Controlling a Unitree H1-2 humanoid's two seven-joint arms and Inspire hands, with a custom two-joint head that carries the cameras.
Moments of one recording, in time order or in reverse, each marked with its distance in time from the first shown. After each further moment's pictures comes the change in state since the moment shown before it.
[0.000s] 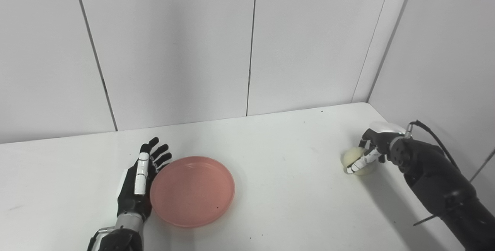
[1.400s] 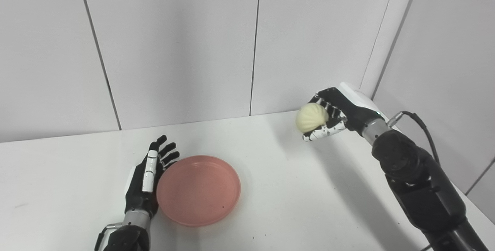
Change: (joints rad) left arm -0.022 -0.011 -0.016 0.053 0.015 -0.036 0.007; right arm -0.006 0.175 -0.120 -0.438 0.324 -0.080 -0.222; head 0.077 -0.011
